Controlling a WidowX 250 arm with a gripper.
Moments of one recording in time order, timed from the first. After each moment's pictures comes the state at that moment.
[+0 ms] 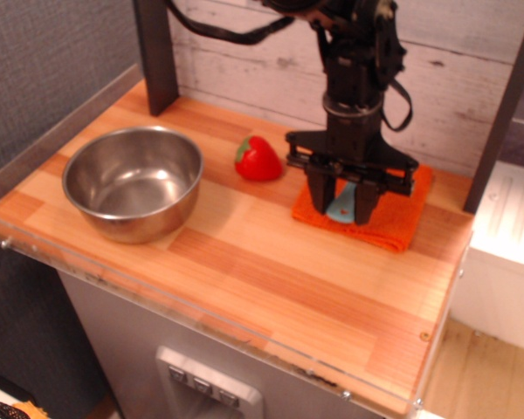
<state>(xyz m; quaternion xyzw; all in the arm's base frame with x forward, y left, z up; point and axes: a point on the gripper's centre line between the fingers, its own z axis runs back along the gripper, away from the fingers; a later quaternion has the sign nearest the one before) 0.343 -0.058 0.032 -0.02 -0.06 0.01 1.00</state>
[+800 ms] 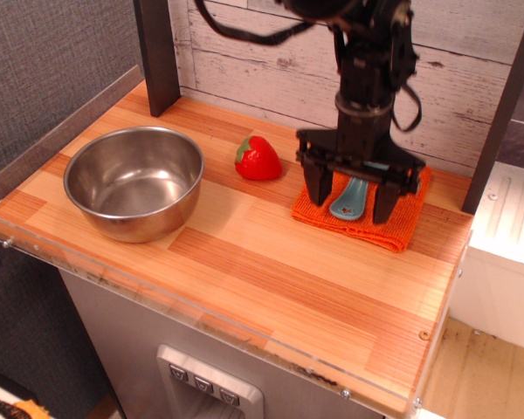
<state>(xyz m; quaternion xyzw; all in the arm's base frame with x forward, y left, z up) 0.350 -0.062 0.041 -0.01 -0.06 0.00 1.00</state>
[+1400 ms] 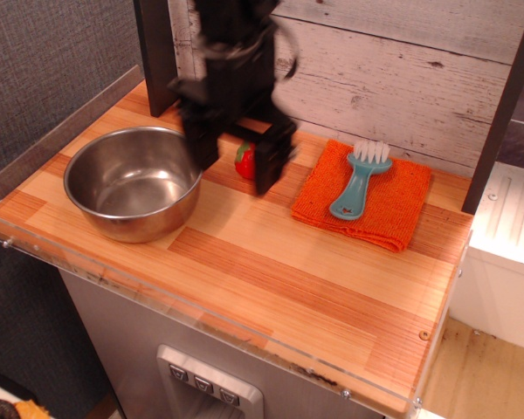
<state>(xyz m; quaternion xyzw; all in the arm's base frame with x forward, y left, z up) 0.276 0.025 0.083 0.01 -0.05 -0.05 1.00</state>
